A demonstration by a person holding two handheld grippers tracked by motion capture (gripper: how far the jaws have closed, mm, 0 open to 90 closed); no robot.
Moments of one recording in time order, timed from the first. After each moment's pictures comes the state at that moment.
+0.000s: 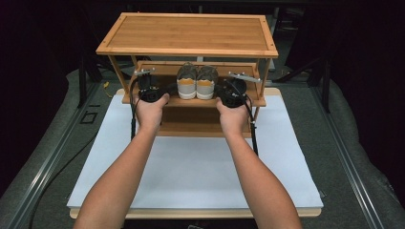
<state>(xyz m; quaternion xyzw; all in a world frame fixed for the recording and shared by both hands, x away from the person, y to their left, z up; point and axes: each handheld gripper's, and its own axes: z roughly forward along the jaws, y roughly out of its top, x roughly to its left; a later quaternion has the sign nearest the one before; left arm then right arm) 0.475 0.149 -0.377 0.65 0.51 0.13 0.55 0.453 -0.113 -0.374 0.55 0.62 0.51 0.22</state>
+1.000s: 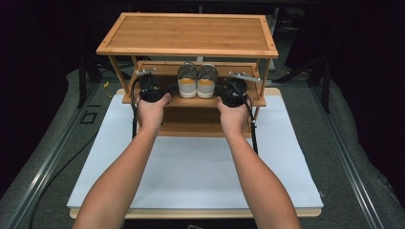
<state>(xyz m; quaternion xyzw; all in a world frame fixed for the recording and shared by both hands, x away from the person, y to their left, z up) 0.476 0.147 -0.378 0.65 0.51 0.14 0.55 0.458 -0.115 -0.378 0.55 0.62 0.52 0.23</state>
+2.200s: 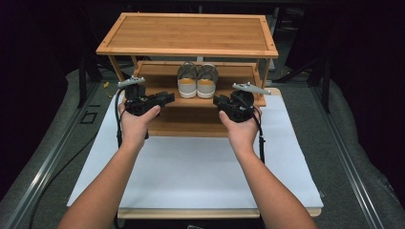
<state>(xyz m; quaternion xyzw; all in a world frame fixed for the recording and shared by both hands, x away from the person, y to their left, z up) 0.411 0.172 -0.359 0.68 0.45 0.13 0.56 0.395 -0.127 -0.366 0.51 0.65 0.53 0.21</state>
